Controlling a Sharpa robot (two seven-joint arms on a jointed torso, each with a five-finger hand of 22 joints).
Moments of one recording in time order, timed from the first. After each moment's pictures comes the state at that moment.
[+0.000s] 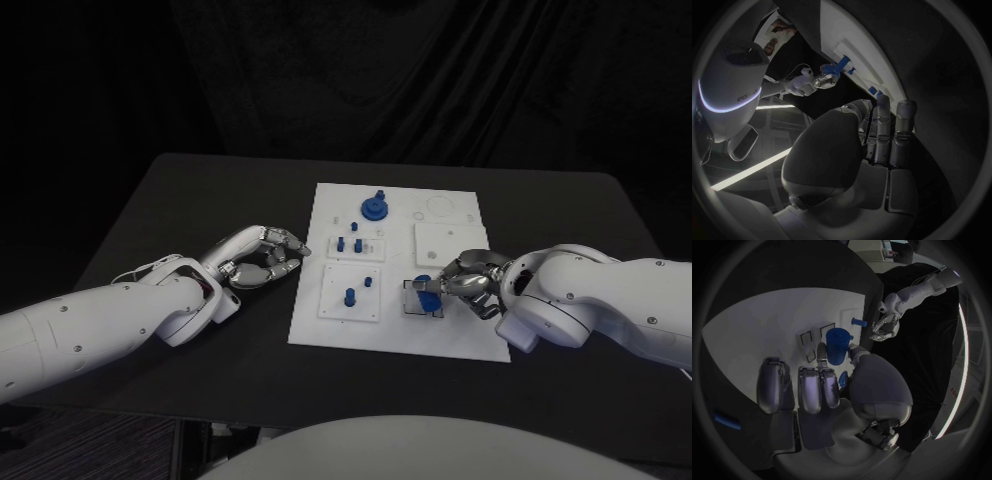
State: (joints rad) left arm 1.07 -0.89 -0.21 1.38 -0.93 -0.45 0.58; left_hand 1.60 -0.10 0.38 0.17 0.38 0.91 0.09 0.07 0.29 0.69 0.12 0.48 0.33 0.95 0.04 0.97 0.53 0.13 1.08 0.14 0.87 1.31; right arm 1.23 -0.98 -0.25 1.80 -0.72 -0.28 -0.52; right_hand 1.03 -0.07 0.20 0.25 0.28 0.82 0.07 0.49 0.72 1.47 -0.01 1.57 1.31 1.47 -0.07 1.53 1.31 0.04 1.47 0.04 1.38 1.31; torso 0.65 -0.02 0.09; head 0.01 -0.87
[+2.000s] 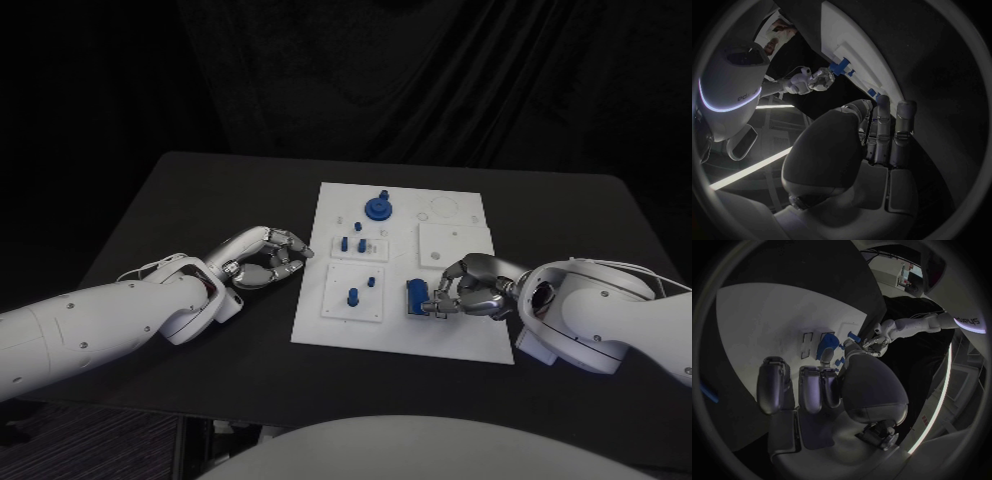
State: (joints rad) left arm 1.07 -0.89 -0.21 1.38 -0.93 -0.43 0.58; left_hand 1.60 -0.10 0.38 0.17 0.38 0.92 0.09 0.07 0.29 0.70 0.12 0.48 0.33 0.95 0.04 0.97 0.53 0.13 1.08 0.14 0.87 1.31; right arm 1.21 -1.06 -0.25 1.89 -1.07 -0.24 -0.40; right_hand 1.16 -0.03 -0.03 0.23 0.28 0.72 0.02 0.90 1.02 1.47 -0.03 1.57 1.31 1.47 -0.09 1.53 1.31 0.04 1.47 0.03 1.36 1.31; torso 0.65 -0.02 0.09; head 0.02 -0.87
